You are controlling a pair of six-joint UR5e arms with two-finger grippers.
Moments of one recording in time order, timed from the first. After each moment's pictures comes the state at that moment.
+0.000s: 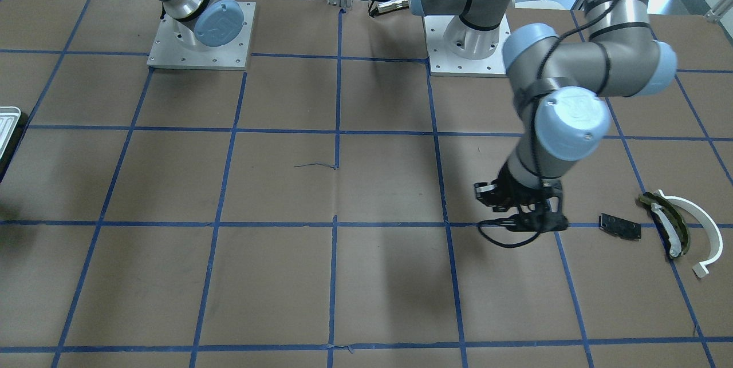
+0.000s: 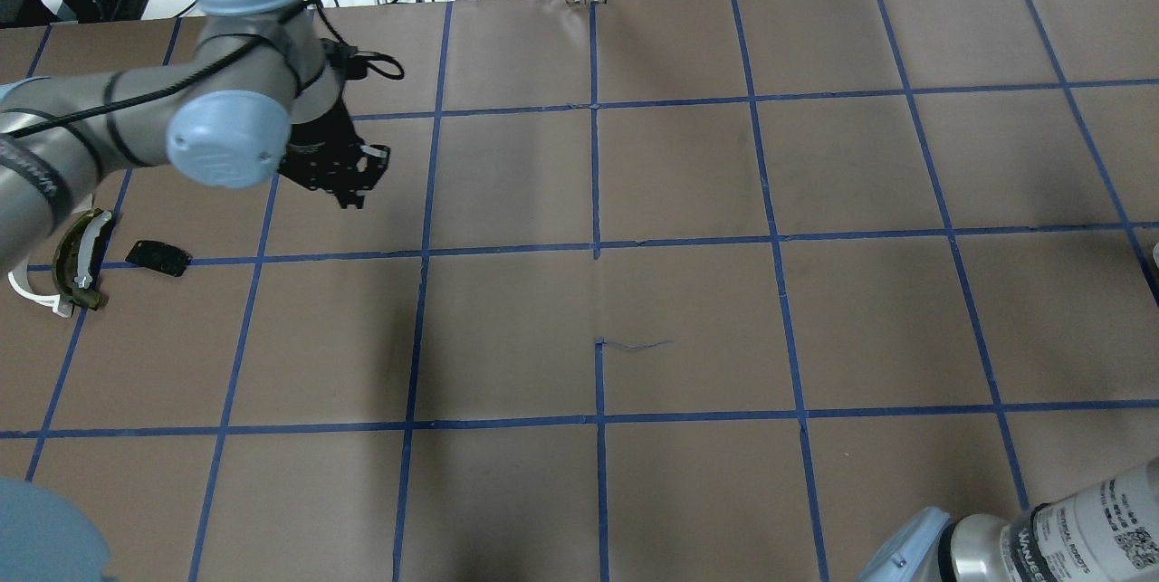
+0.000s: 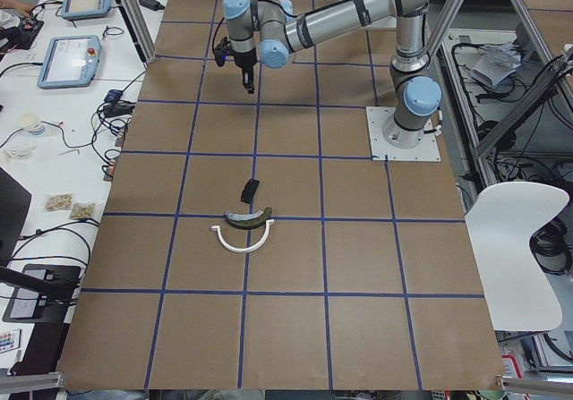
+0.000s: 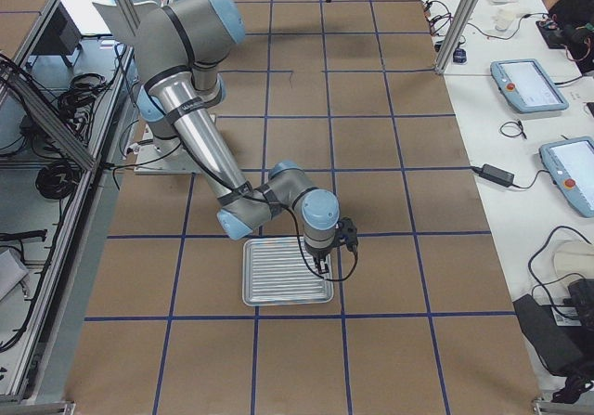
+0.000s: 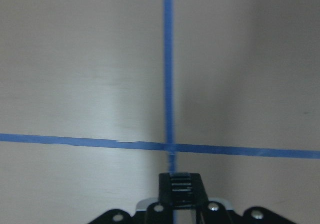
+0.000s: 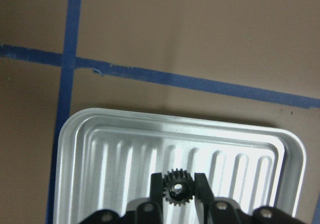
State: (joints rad) left arm -1.42 -1.87 -1.71 -1.22 1.66 0.19; right arm 0.63 -1.10 1.66 -2.21 -1.57 -1.10
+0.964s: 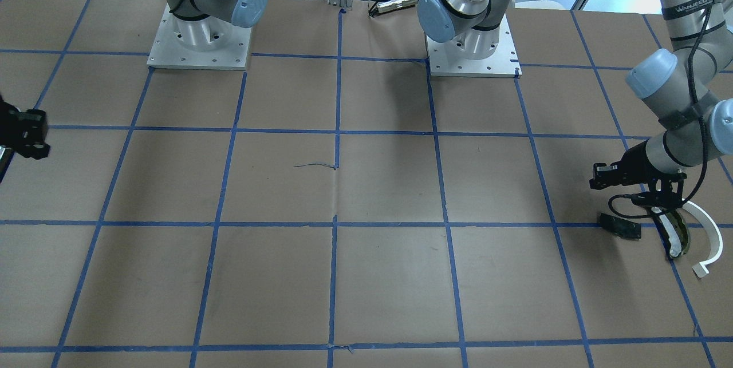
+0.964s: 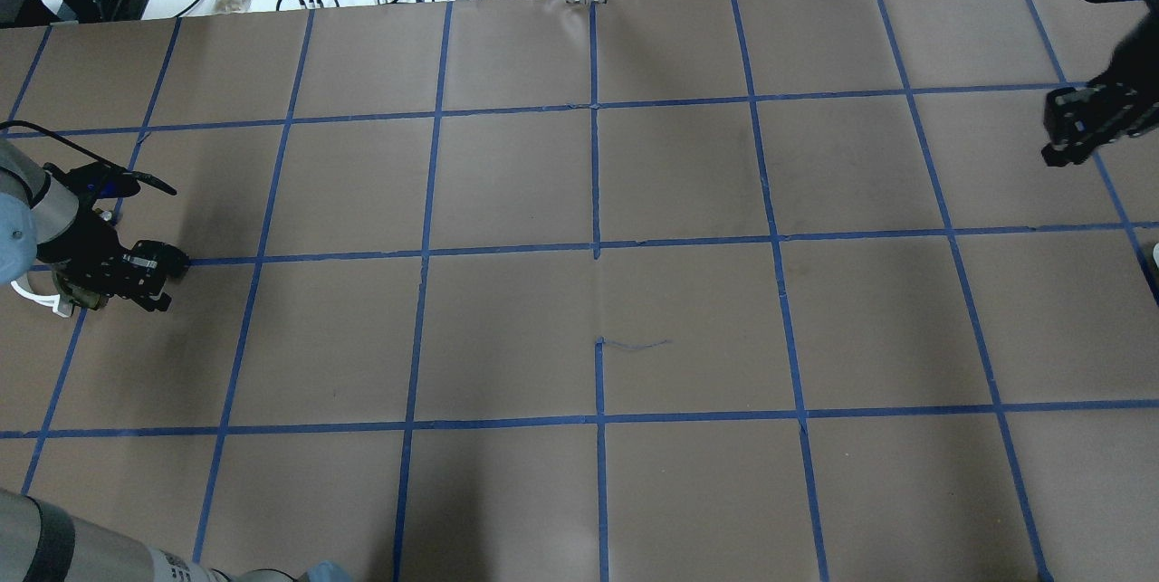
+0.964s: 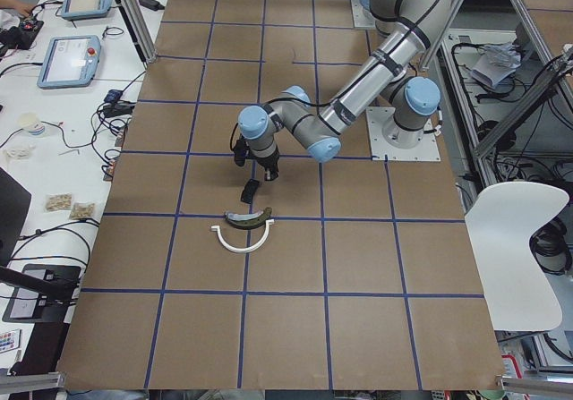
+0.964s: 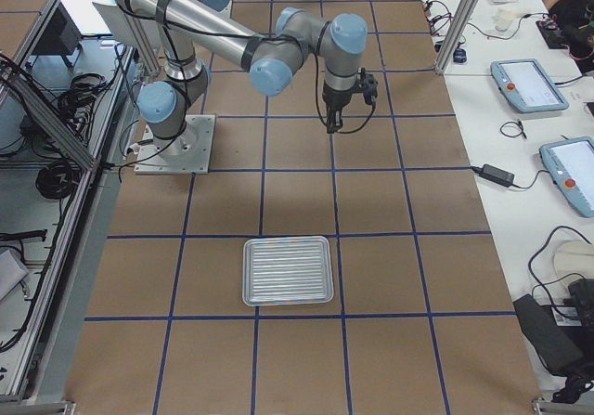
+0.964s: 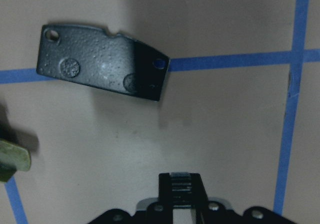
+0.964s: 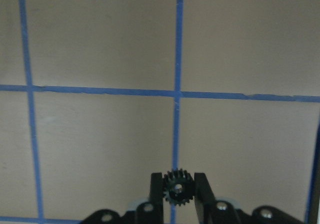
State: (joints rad) left arm -0.92 -1.92 -1.90 -1.07 1.60 0.69; right arm 1.20 -1.49 1.67 -1.74 -1.57 -0.39
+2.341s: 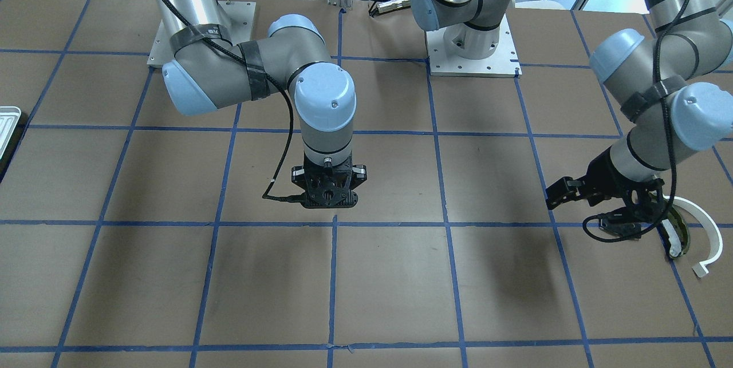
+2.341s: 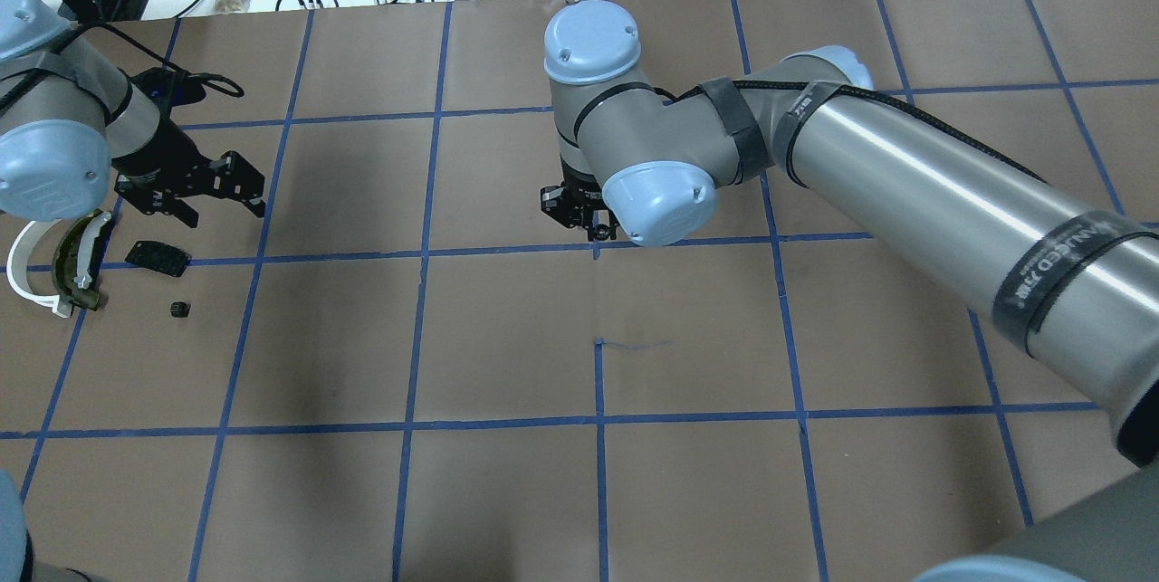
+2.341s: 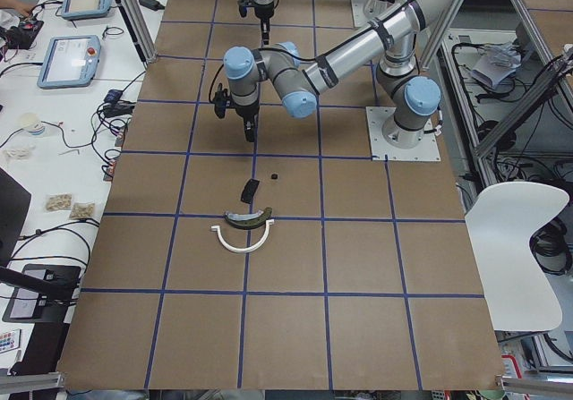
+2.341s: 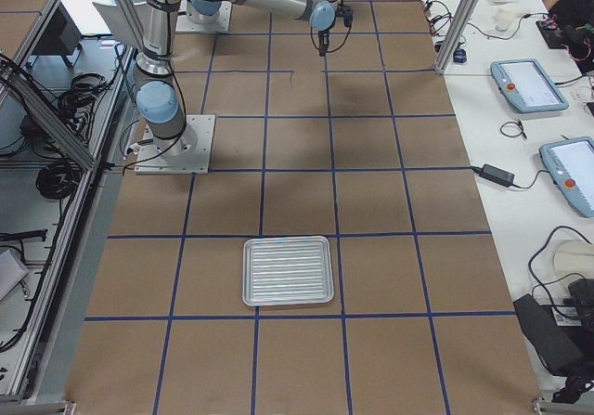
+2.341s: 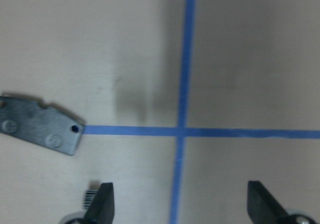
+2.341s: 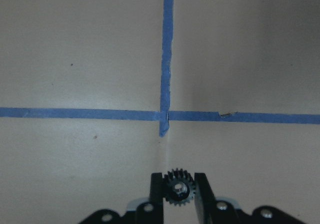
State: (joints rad) left arm -1.22 -1.84 -1.79 -1.13 1.54 0.22; right arm 1.97 -1.11 1.62 -2.05 -1.57 0.35
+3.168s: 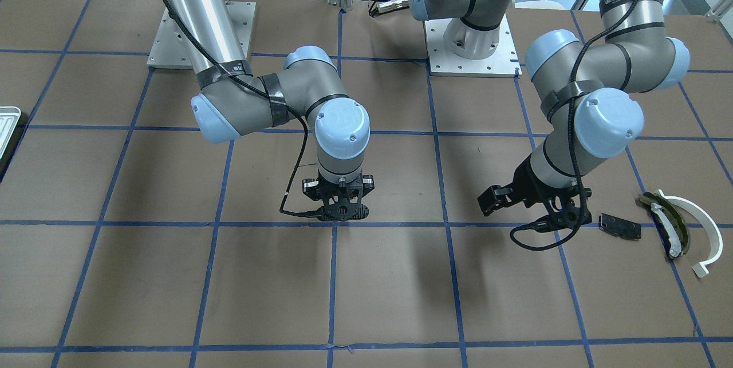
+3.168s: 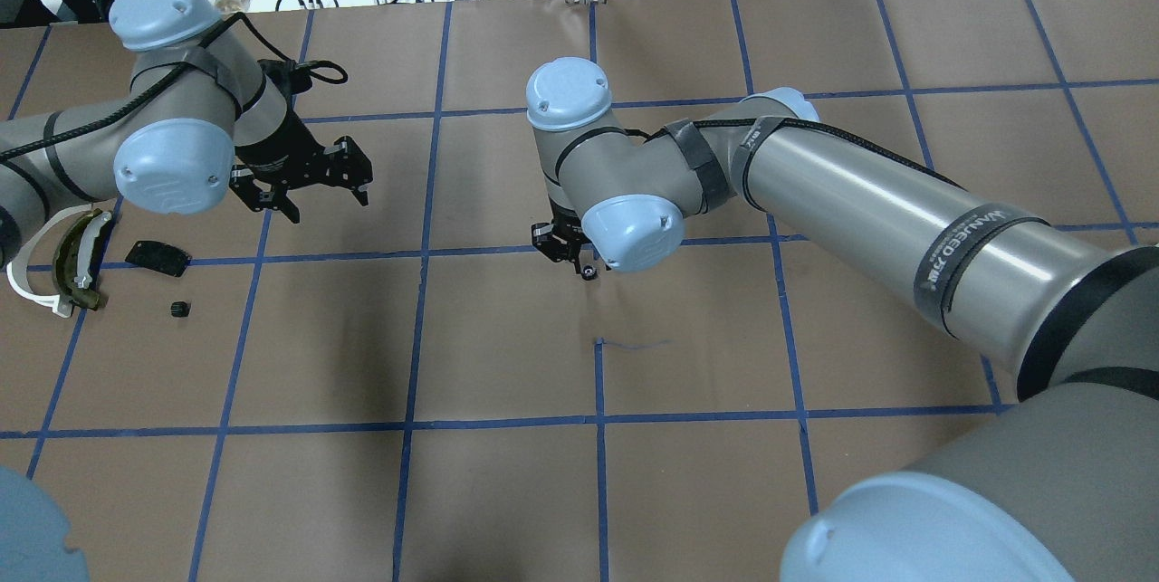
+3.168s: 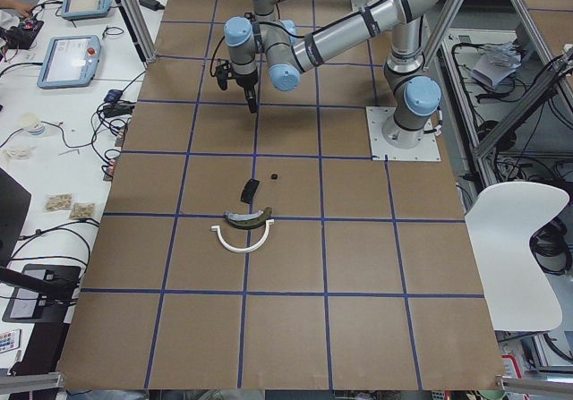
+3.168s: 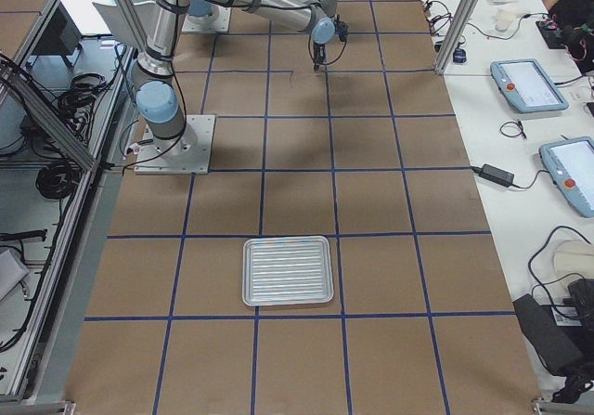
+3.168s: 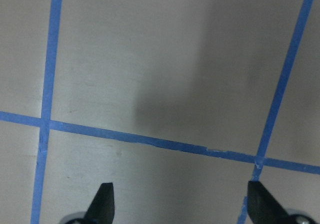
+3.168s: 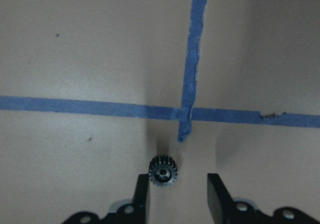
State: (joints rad) left arm -1.43 -1.85 -1.79 -1.12 1.53 -0.06; right arm 1.99 -1.03 1.62 -2.08 -1.57 0.34
